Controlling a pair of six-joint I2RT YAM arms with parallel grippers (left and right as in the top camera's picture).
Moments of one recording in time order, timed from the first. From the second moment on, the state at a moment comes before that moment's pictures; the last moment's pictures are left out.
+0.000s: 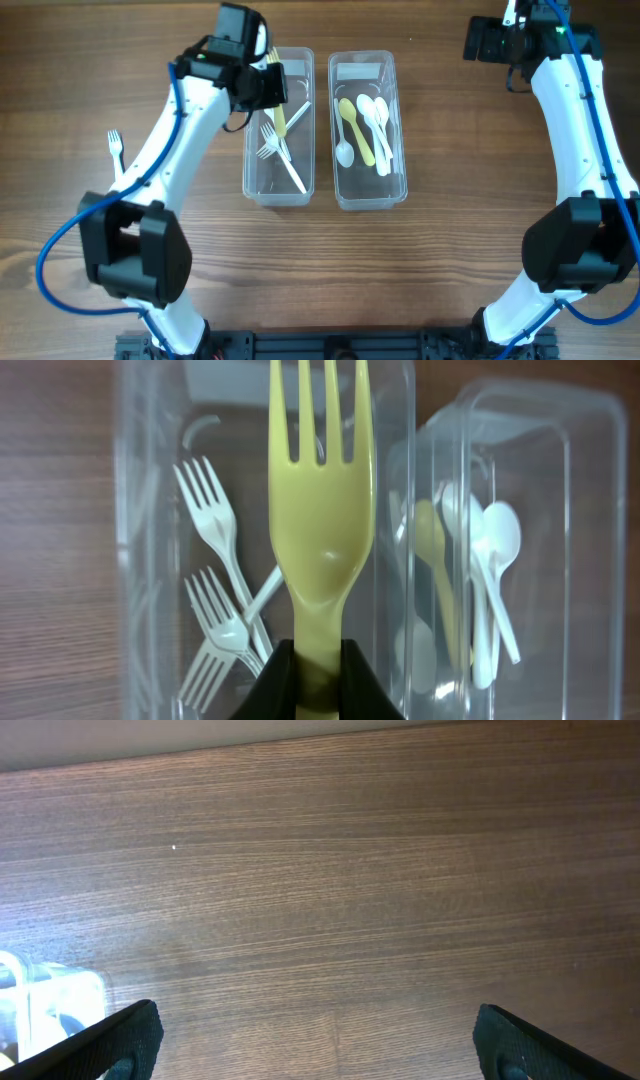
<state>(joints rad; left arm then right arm) -0.27 1.89 1.64 -0.84 0.17 -0.36 -0.03 1.89 1.79 -0.81 0.14 0.06</state>
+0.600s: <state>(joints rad) 0.08 1.76 1.66 -1.00 -0.04 -0.29 -0.03 1.89 1.79 -0.81 0.14 0.06</state>
